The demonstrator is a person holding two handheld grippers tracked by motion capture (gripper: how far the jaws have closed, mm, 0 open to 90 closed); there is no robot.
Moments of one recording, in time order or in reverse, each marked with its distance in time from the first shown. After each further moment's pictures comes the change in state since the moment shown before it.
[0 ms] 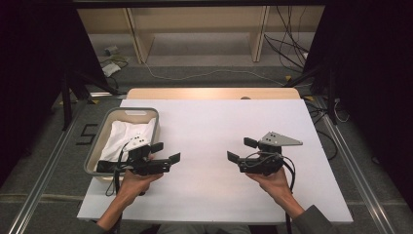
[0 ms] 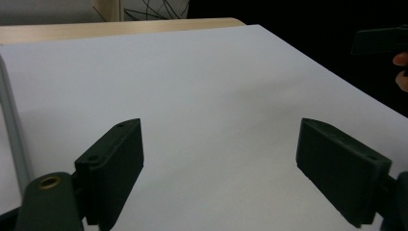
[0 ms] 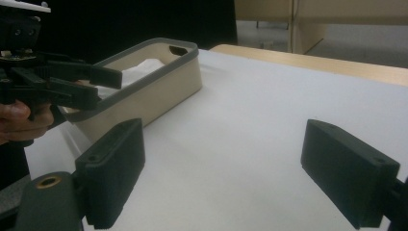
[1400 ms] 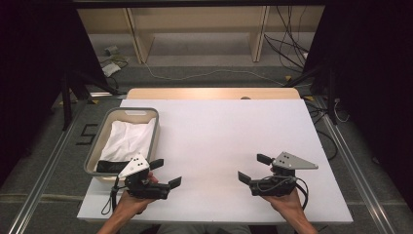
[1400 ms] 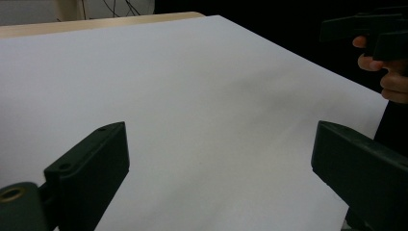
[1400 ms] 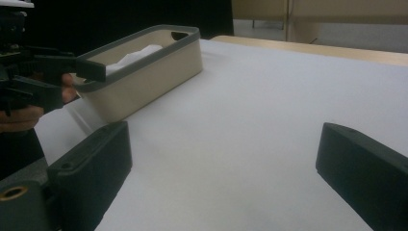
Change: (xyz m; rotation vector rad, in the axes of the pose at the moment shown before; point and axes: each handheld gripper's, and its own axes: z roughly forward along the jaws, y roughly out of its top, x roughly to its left) left arm -0.022 -0.037 -0.023 -0.019 -0.093 0.117; right arm 0.010 -0.038 -0.040 -0.006 -0.020 -0.007
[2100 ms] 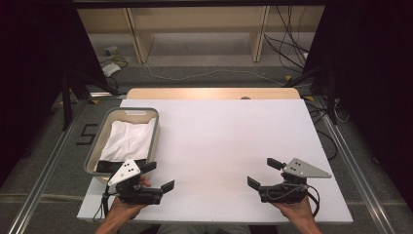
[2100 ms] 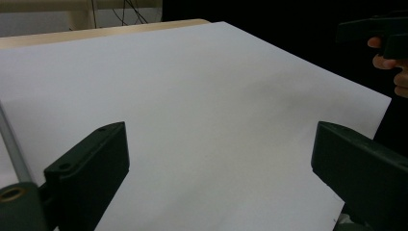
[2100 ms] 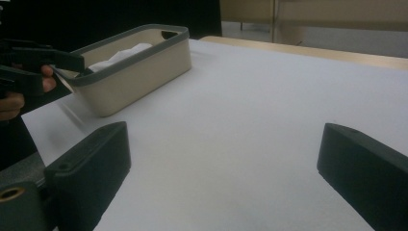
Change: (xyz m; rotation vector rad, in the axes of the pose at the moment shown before) left arm -0.002 -0.006 -0.022 -0.026 0.035 0.015; right arm 0.001 -0.007 -0.026 -0.007 -0.049 -0.014
